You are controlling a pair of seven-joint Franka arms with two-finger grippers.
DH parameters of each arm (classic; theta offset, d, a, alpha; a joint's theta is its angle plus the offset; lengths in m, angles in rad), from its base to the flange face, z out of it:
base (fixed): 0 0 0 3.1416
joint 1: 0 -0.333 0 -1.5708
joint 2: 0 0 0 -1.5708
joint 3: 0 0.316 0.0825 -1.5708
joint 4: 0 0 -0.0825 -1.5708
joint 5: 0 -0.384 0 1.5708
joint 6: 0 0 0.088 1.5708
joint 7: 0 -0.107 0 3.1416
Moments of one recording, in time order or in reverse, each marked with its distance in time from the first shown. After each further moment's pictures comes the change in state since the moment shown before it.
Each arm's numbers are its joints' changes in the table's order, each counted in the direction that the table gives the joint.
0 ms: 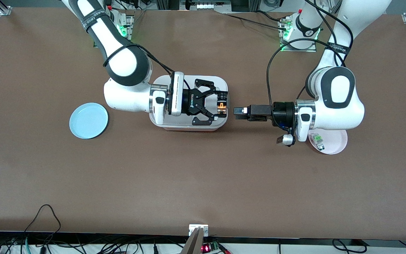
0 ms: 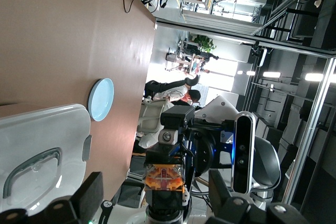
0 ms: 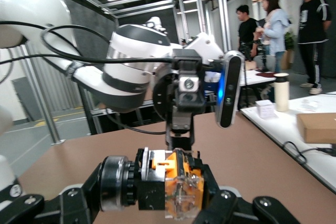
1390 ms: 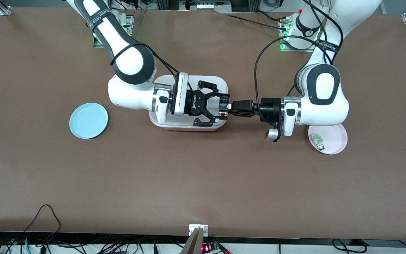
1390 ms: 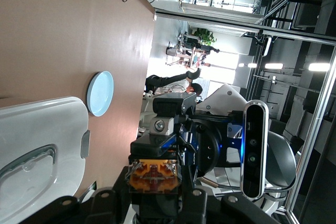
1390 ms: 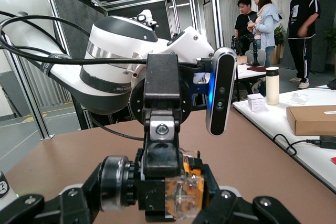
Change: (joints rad) left arm 0.010 0.000 -0.056 0.022 0.007 -0.041 -0.042; right arm -0.018 -0.005 0.000 0.003 -0.003 -0.038 0.011
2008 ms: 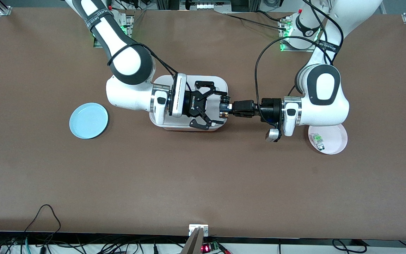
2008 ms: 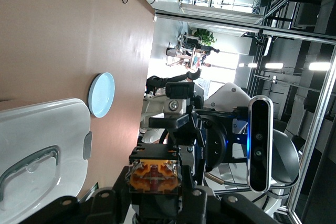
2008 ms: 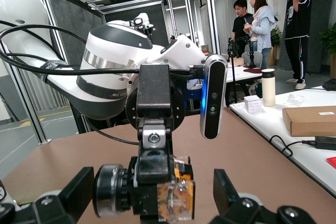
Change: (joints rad) left arm -0.007 0.000 0.001 0.005 -0.004 0.000 -0.017; right arm 0.007 0.001 -0.004 -0.008 -0.007 0.000 -0.012
